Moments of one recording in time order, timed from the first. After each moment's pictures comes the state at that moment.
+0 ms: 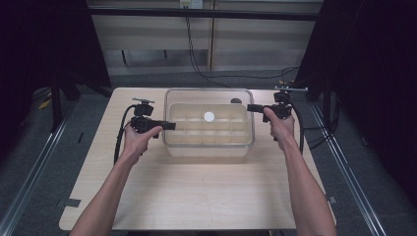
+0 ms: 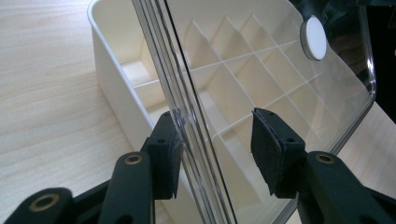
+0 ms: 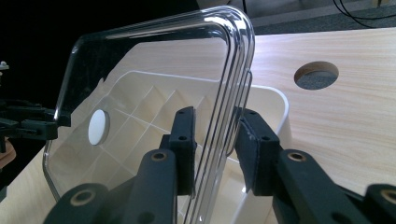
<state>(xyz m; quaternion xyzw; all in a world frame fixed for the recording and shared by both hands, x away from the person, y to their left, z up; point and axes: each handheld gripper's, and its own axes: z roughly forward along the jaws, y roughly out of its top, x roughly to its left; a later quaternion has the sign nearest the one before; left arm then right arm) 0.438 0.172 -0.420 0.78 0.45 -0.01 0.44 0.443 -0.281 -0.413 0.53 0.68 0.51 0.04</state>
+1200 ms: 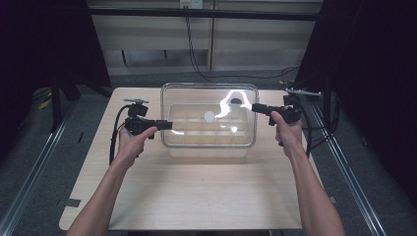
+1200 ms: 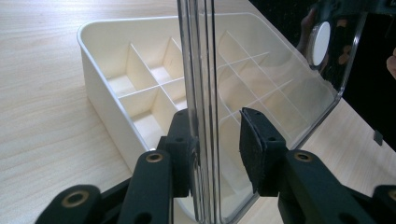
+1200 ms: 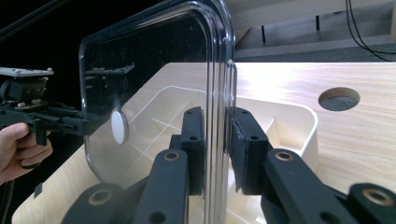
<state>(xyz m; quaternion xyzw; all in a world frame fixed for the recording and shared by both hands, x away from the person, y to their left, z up) 0.420 0.183 -0.404 0.77 0.43 -0.01 0.47 0.402 -0.284 -0.386 0.49 0.66 0.57 0.06</state>
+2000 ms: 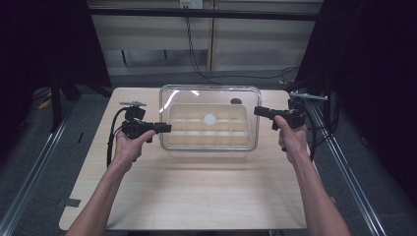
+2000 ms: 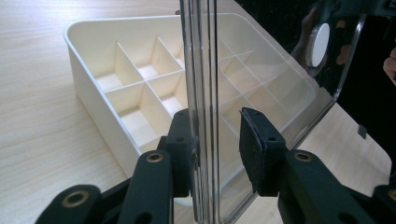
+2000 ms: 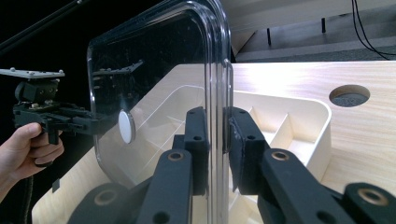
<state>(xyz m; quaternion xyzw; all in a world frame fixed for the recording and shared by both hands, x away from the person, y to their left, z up) 0.402 0.187 -0.398 0.77 0.42 -0.02 0.48 0.375 -0.284 -0.375 0.48 0.66 0.58 0.06</state>
